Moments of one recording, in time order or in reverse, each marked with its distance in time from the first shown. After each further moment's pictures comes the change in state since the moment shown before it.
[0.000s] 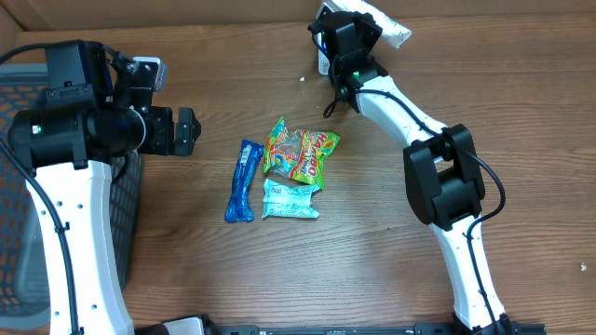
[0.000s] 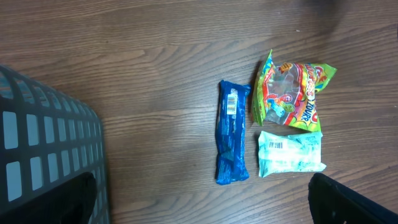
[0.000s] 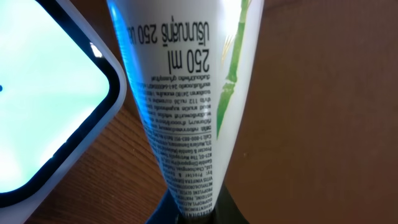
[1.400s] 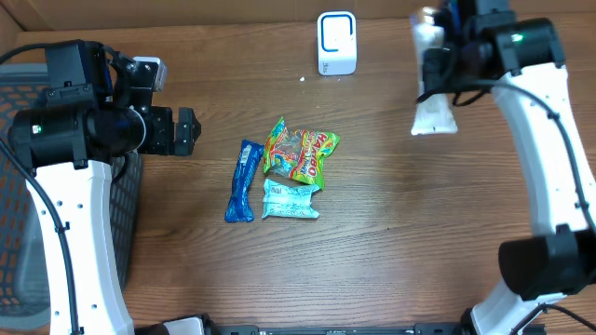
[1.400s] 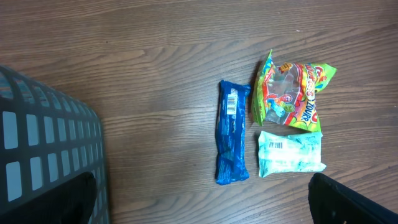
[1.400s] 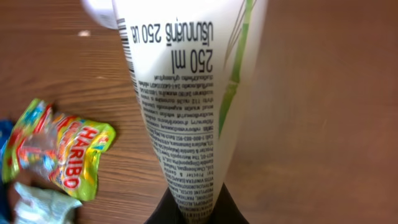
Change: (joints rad) left arm 0.000 0.000 0.000 0.000 0.000 0.000; right arm -0.286 -0.620 -0.052 -1.250 -0.801 1.051
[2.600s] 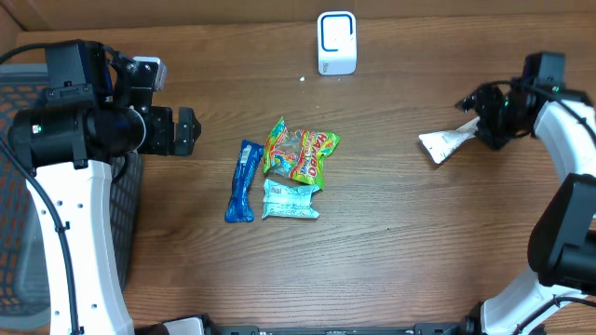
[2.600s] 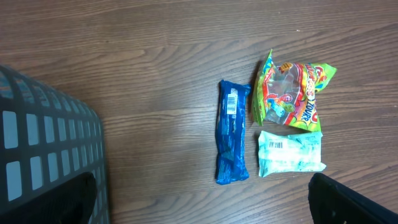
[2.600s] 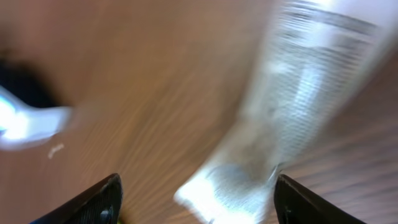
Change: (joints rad) left arm 0.000 0.000 0.000 -0.001 0.000 0.000; right arm -0.364 0.044 -0.546 0.532 -0.377 0.467
